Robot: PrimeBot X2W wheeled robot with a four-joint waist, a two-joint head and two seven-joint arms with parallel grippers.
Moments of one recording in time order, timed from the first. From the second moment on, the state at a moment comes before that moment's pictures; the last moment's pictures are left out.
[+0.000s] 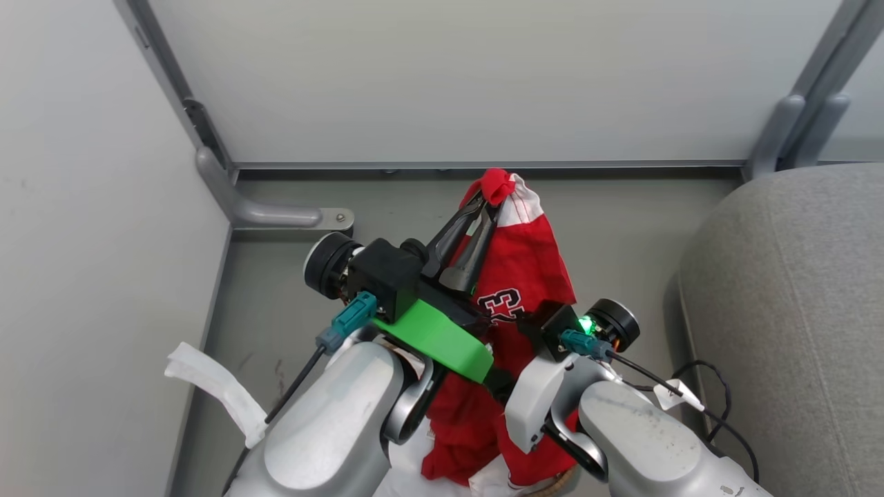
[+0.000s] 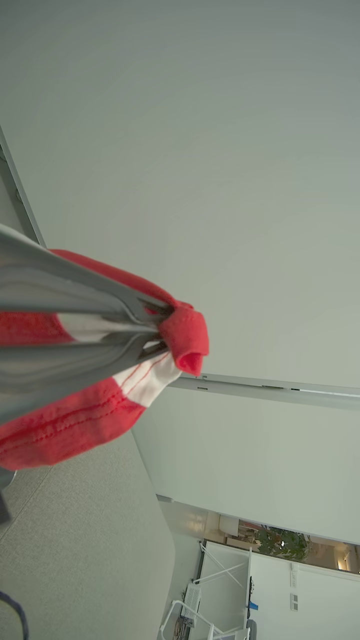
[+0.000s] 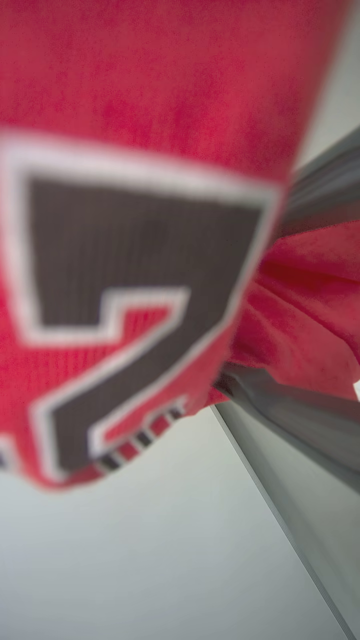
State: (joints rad) left arm -0.54 0.05 -0.71 0.25 -0.46 -0.06 -0.26; right arm -0.55 -0.05 0.73 0.65 0.34 0.13 -0.26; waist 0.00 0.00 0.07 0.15
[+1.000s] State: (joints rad) left arm -0.47 0.05 -0.55 0.32 -0.36 -0.05 -0.26; right arm -0.47 -0.05 0.69 0.54 0.36 0.13 -0.26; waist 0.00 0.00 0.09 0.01
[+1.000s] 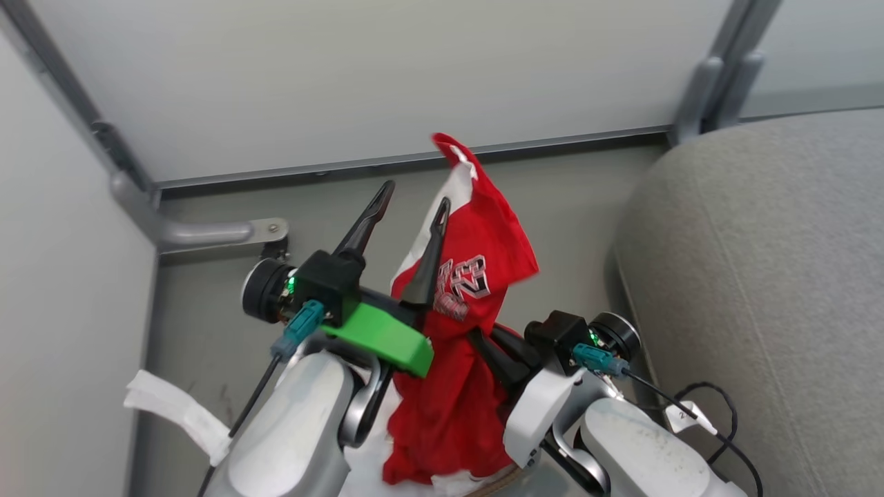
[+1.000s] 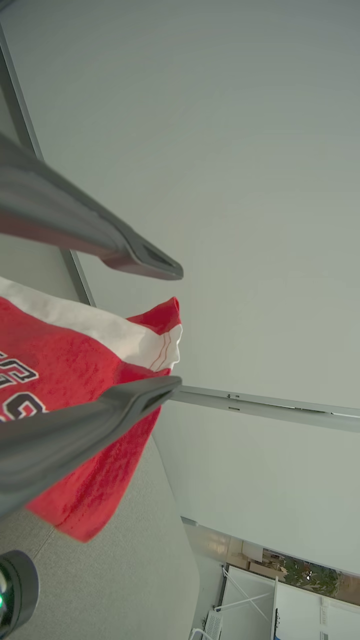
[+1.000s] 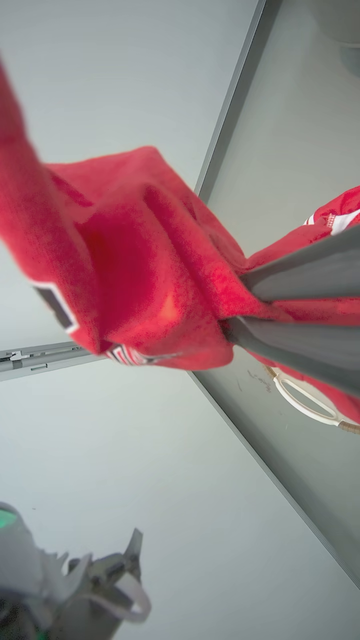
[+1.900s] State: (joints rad) left arm -0.30 0.06 -0.39 0.36 -0.20 -0.12 -0.26; right arm -0.28 -0.05 0.45 0.27 0.23 0.13 -0.26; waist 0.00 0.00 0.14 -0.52
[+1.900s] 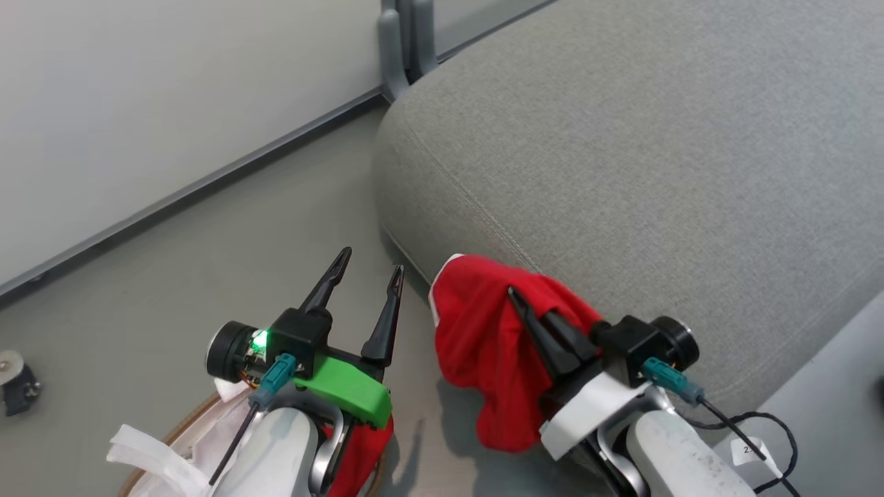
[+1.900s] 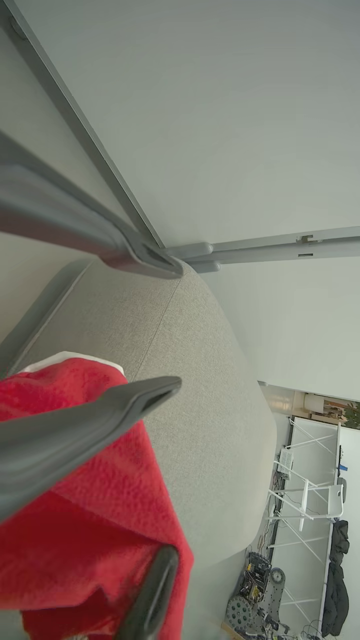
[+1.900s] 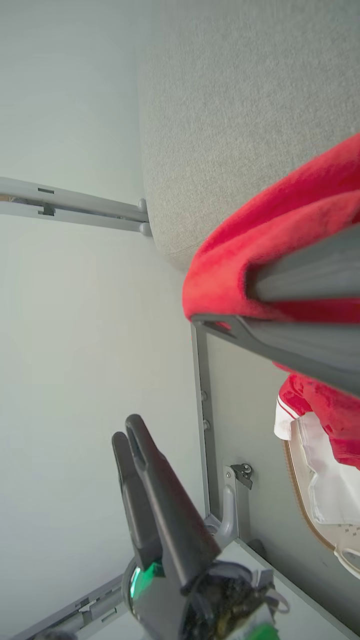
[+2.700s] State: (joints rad) left arm -0.42 0.16 -0.48 0.27 -0.20 -0.13 -0.26; right arm -1.11 -0.42 0.22 0.46 0.02 0.13 -0.26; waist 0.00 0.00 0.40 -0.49
